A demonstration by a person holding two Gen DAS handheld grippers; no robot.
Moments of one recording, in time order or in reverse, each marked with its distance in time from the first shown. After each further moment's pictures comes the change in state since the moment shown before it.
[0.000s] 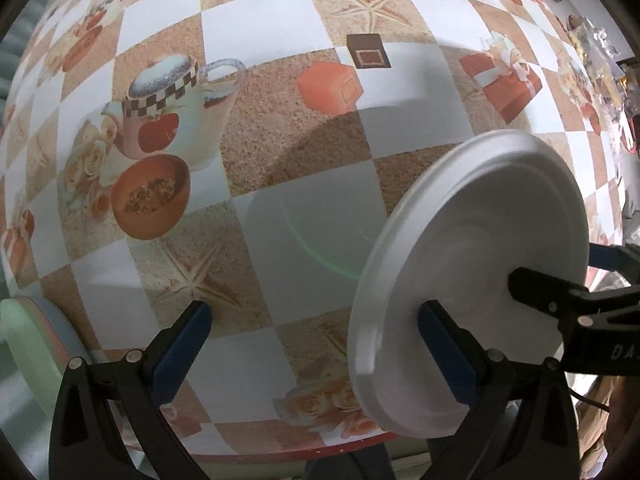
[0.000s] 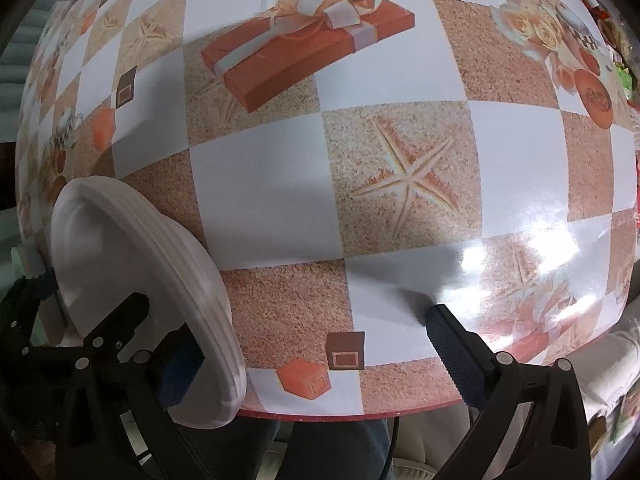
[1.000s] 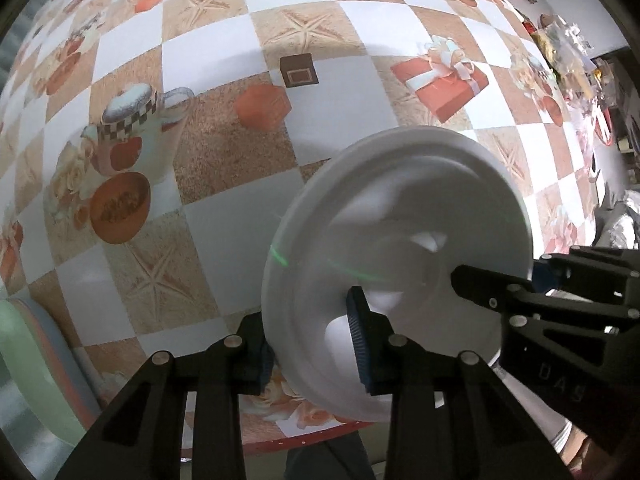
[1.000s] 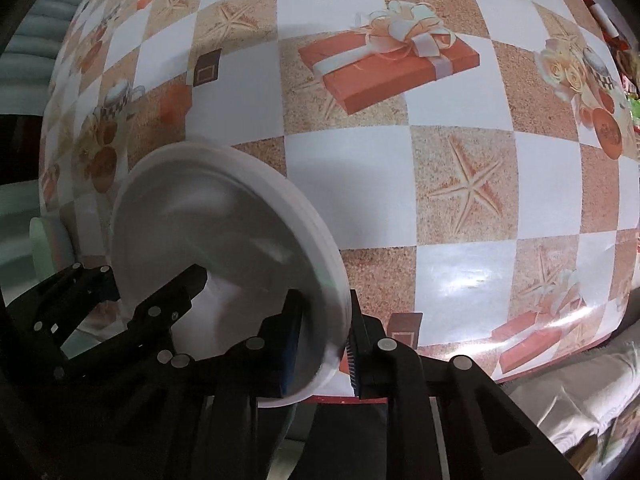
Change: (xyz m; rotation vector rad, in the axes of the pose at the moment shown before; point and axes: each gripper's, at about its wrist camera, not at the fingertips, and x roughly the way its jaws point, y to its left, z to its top) left arm -0.017 -0.016 0.001 0.045 -0.046 -0.064; right arm -0.029 0.050 0.019 -0.088 -0.015 0.019
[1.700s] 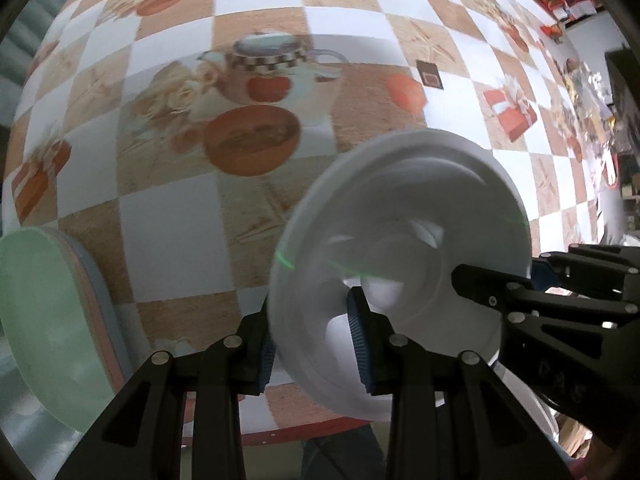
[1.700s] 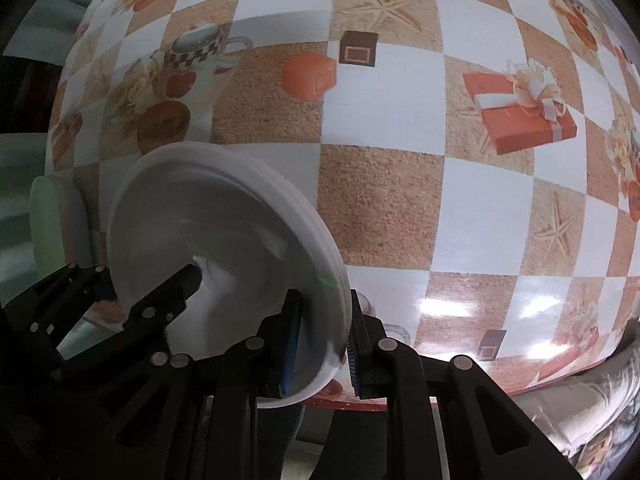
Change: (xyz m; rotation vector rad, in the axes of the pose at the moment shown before) left arm 0.002 0.115 -0.037 -0.151 -0.036 -0.033; right arm 0.011 0.097 0.042 -0.136 0.018 -0.067
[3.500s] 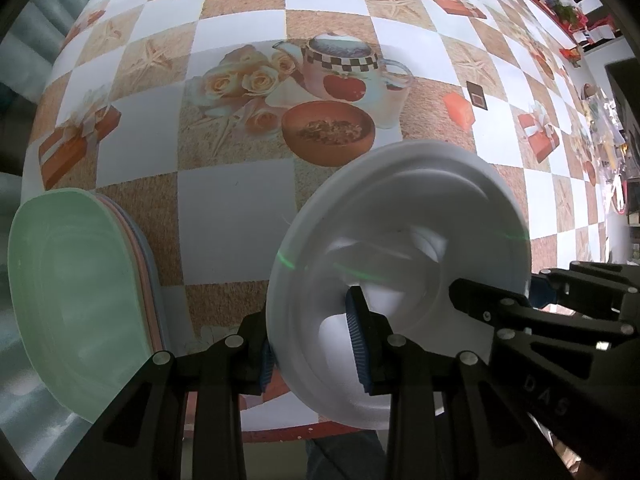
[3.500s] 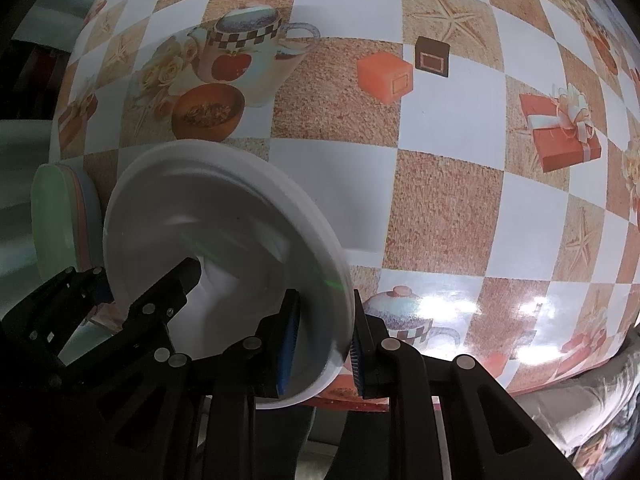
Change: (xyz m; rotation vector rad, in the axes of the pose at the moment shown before) left arm -0.028 0.022 -0.018 -0.080 -0.021 0.034; right arm 0.021 0.079 -0.022 -0.025 0.015 -0.009
